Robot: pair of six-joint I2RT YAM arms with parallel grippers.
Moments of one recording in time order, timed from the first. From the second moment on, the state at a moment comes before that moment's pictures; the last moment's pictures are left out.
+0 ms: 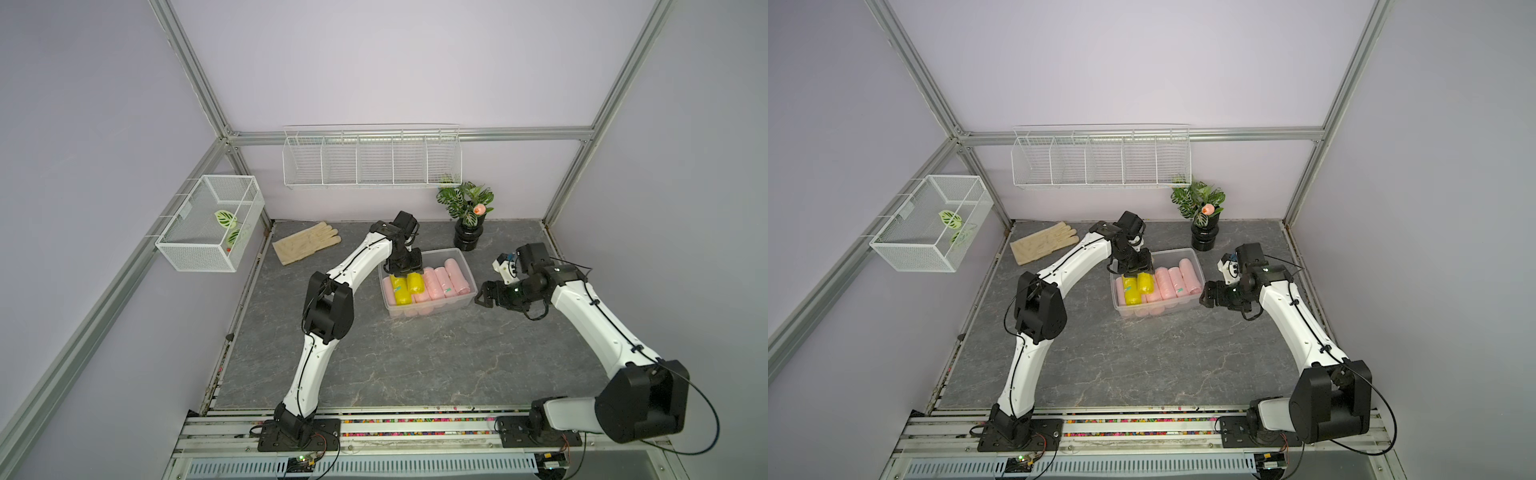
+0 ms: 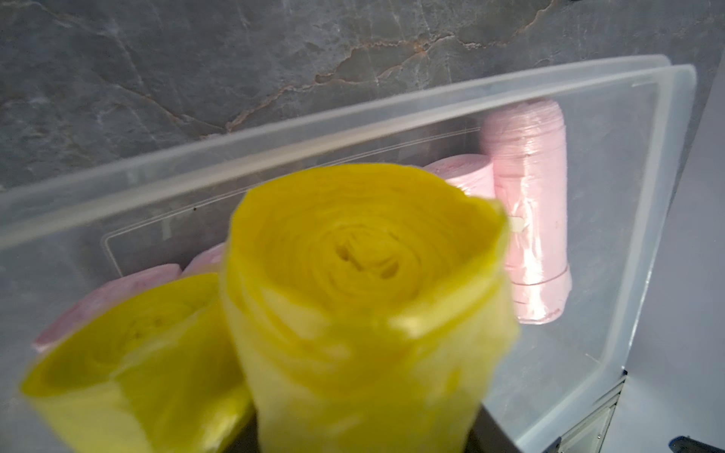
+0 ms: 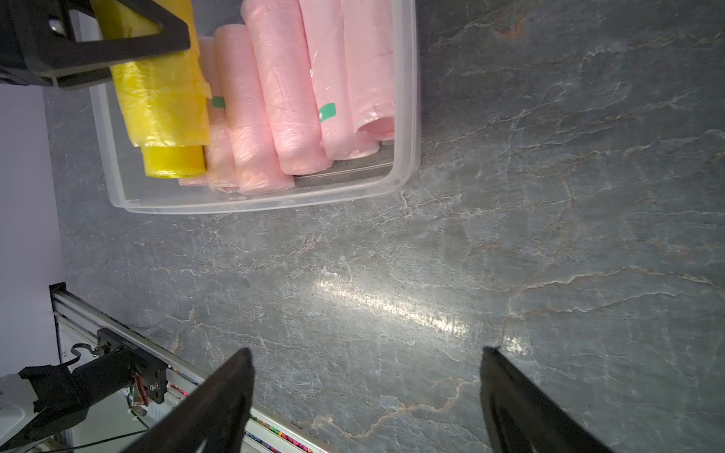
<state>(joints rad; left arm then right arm) -0.61 2.32 2.18 -1.06 0.30 -0.58 0.14 1.37 1.14 -0.98 -0.37 0.16</state>
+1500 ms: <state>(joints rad) -0.62 2.11 1.94 -0.92 0.25 -0.69 0.30 1.66 1.43 -0.85 -0.44 0.21</state>
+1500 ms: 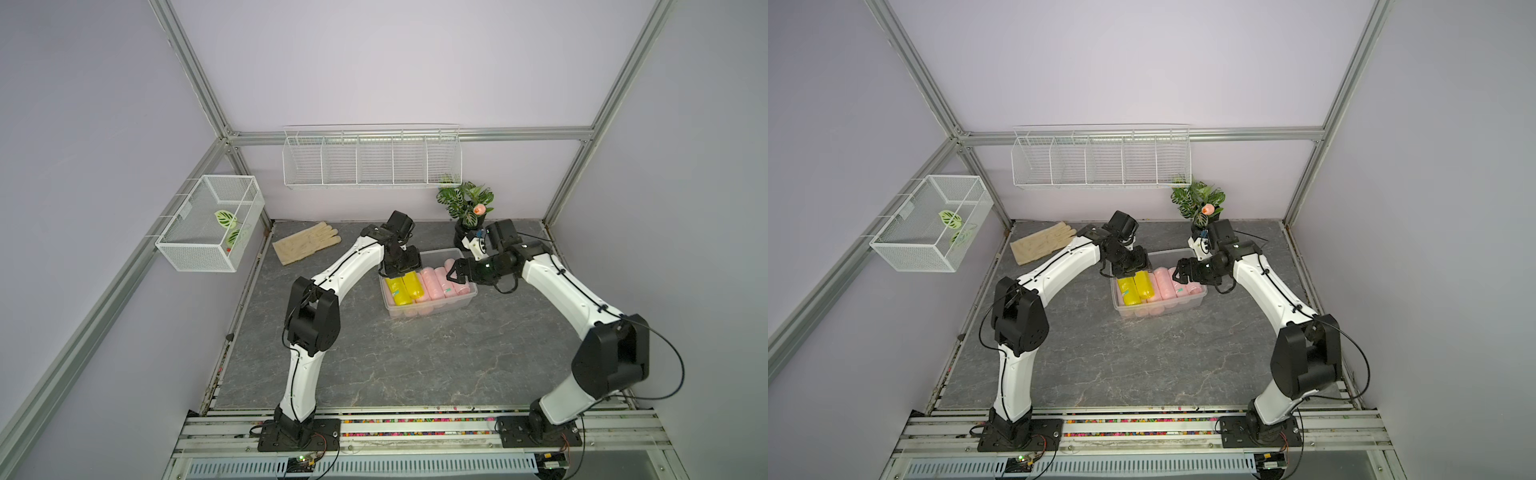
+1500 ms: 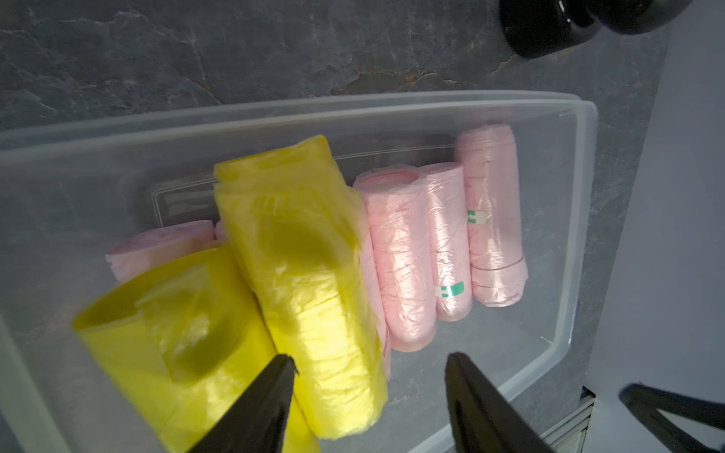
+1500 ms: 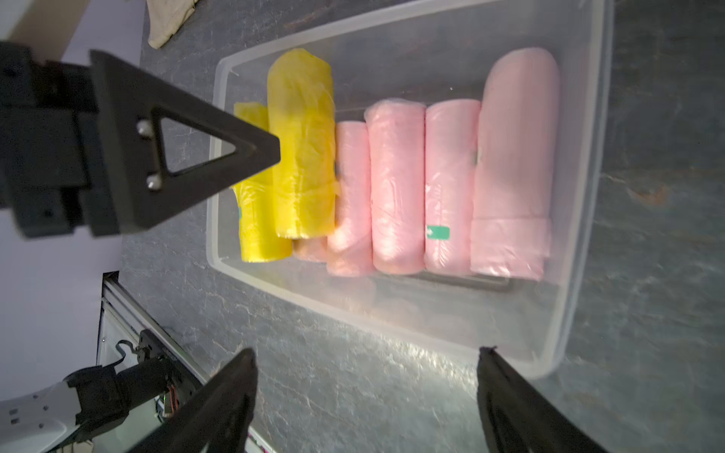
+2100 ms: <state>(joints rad) -0.56 1.79 1.69 -0.84 0.19 -0.71 0.43 1.98 1.55 -0.72 -0.44 0.32</state>
